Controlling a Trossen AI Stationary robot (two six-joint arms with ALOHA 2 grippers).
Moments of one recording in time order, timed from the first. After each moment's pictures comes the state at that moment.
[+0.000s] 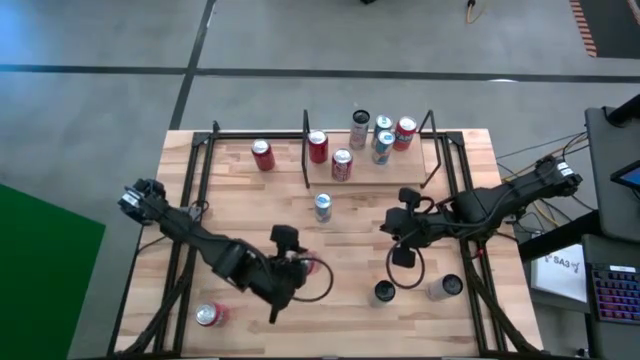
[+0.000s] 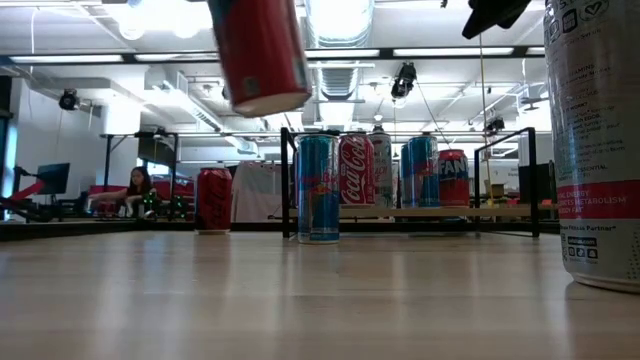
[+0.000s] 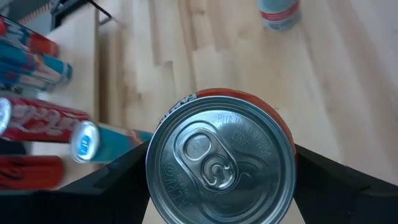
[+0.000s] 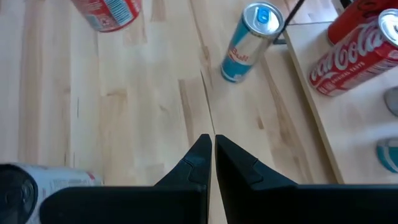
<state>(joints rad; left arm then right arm) -0.54 1.70 1.55 -0.92 -0.57 -0.13 0.37 1.27 1.20 -0.90 0.37 0.39</state>
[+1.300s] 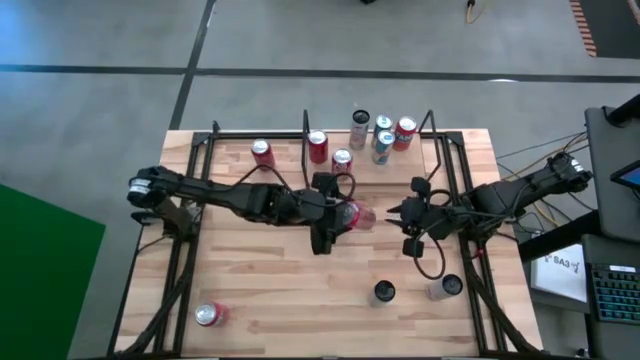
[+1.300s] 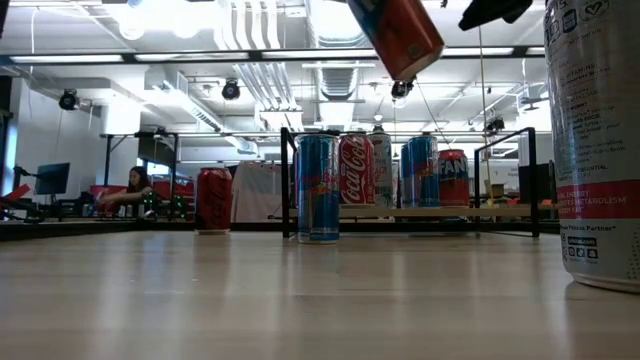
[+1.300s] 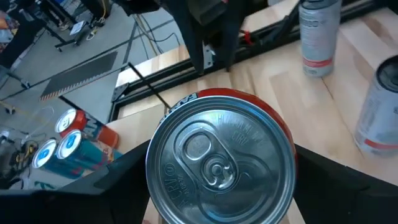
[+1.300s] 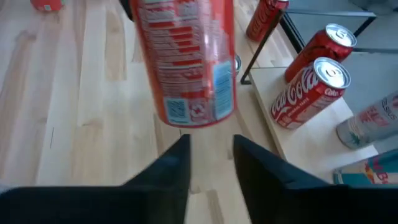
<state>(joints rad) -0.16 1.70 1.56 -0.38 -0.32 0.30 0.37 1.09 1.07 -0.76 0.50 0.27</state>
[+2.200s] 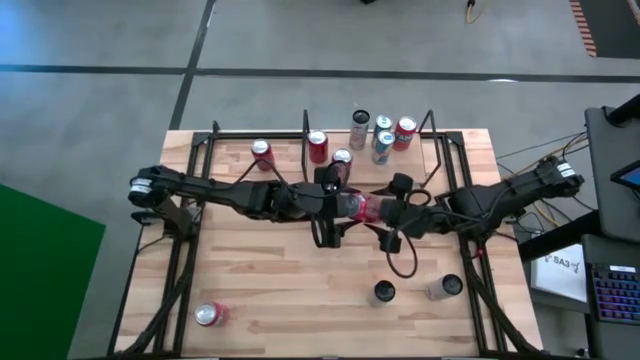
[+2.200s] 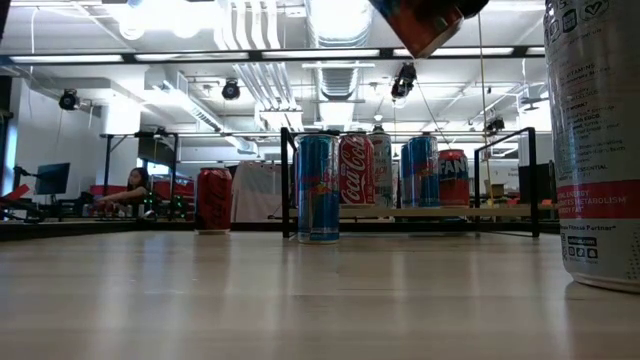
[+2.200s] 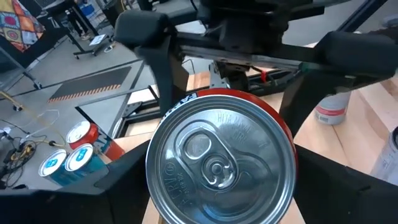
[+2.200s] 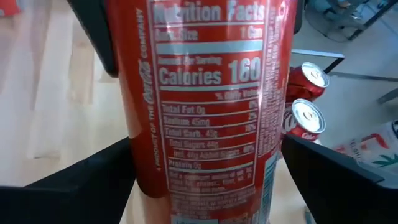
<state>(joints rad) -0.14 1.70 1.56 -0.24 -0.33 0.22 0.31 1.25 1.15 -0.62 0.58 0.11</state>
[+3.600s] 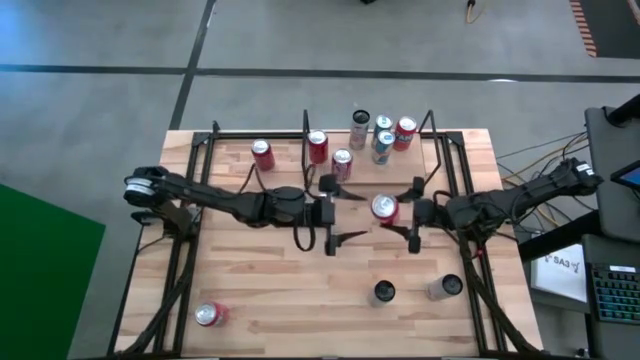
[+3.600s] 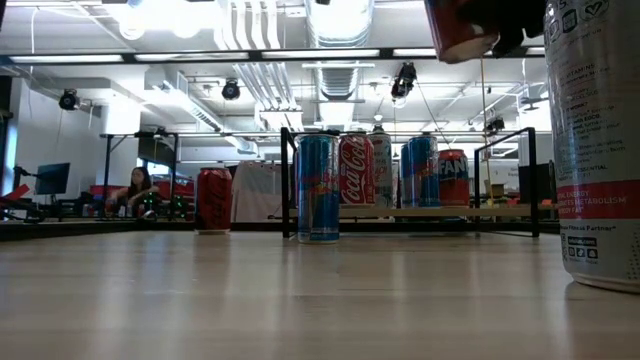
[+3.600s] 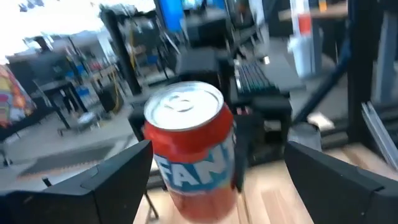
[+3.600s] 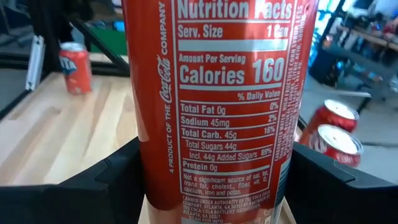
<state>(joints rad) -0.14 1.67 1.23 0.43 -0.16 0.27 0.30 0.81 0.54 0.07 0.43 -0.05</state>
